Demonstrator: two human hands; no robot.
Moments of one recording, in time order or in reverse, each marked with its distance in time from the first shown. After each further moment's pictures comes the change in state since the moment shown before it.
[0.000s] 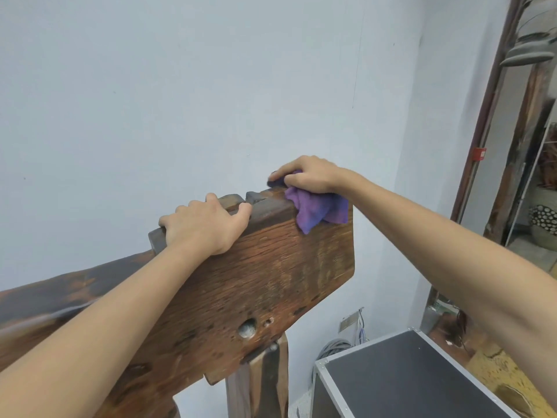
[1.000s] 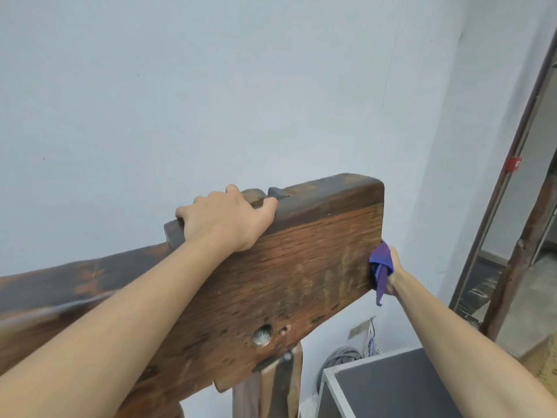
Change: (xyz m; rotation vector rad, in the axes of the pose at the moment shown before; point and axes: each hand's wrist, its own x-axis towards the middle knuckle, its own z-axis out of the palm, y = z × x) left_hand 0.005 0.000 -0.001 -0.018 0.014 -0.007; right_hand -0.049 0.169 0.176 1.357 0.379 0.836
